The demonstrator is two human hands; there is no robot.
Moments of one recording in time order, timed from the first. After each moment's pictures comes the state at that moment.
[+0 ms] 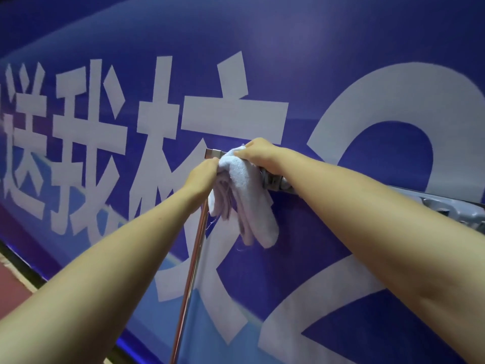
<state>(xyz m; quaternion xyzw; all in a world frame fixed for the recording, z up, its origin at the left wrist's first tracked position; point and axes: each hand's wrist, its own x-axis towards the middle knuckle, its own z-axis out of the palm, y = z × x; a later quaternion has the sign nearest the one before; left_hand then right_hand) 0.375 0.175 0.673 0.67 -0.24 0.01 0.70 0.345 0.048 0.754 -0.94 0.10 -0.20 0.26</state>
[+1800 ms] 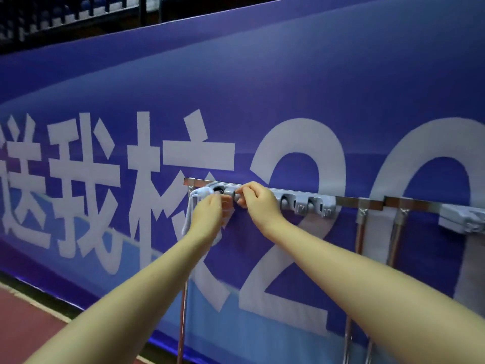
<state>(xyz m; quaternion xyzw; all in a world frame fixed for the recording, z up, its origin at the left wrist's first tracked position) 0.129 0.229 0.719 0.66 -0.24 -0.02 0.71 0.088 0.119 0.730 -0.81 0.06 -0.41 0.42</state>
